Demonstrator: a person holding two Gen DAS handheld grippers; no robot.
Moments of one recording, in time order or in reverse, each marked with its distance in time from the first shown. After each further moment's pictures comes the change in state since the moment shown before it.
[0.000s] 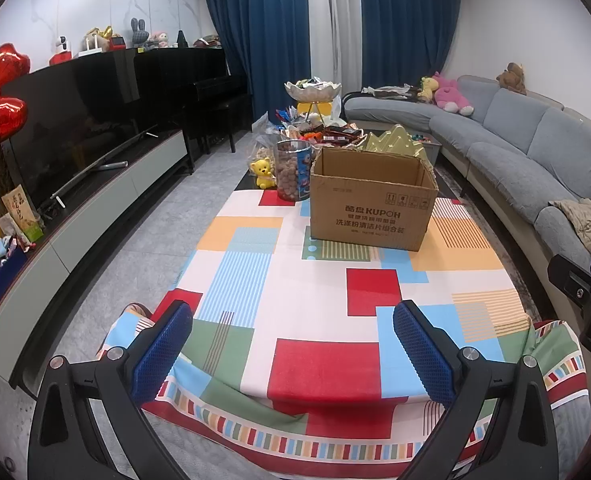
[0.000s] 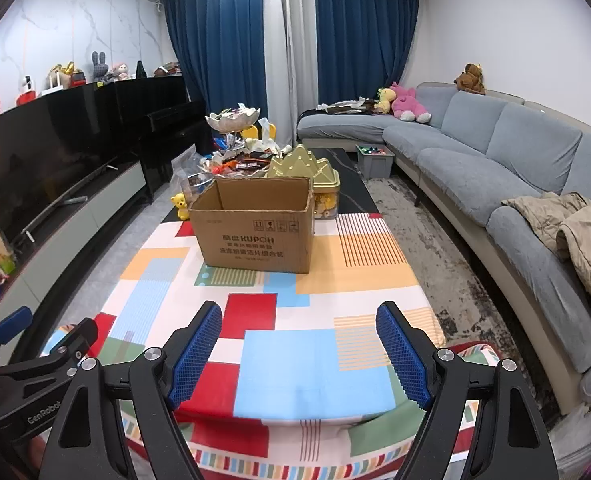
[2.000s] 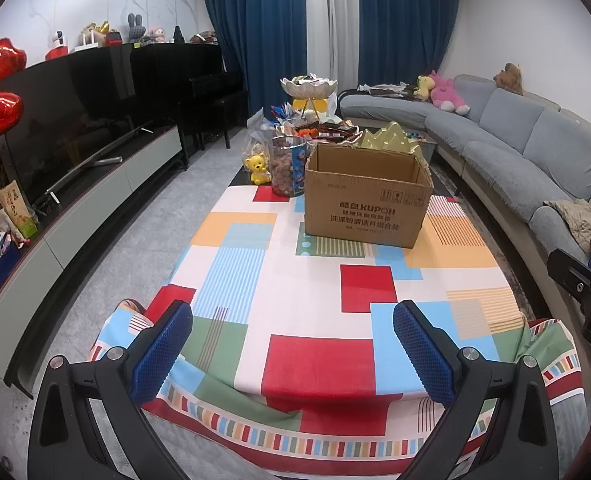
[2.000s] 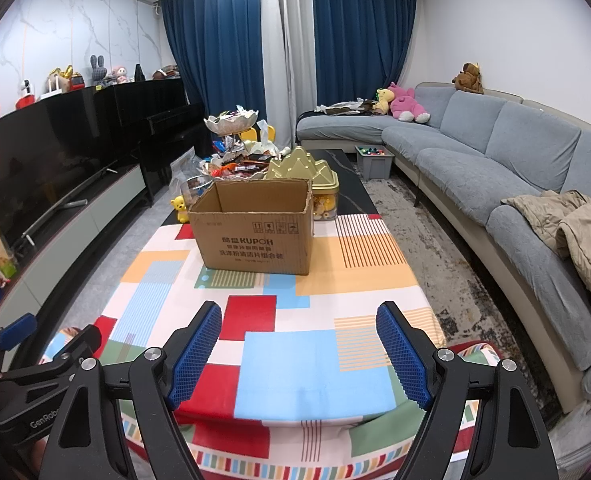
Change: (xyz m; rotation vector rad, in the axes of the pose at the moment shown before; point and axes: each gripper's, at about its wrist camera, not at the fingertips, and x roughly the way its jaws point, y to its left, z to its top) left arm -0.002 -0.004 0.001 -0.004 0.005 -0.019; right arm 0.000 -0.001 -0.001 0.000 -0.005 0.003
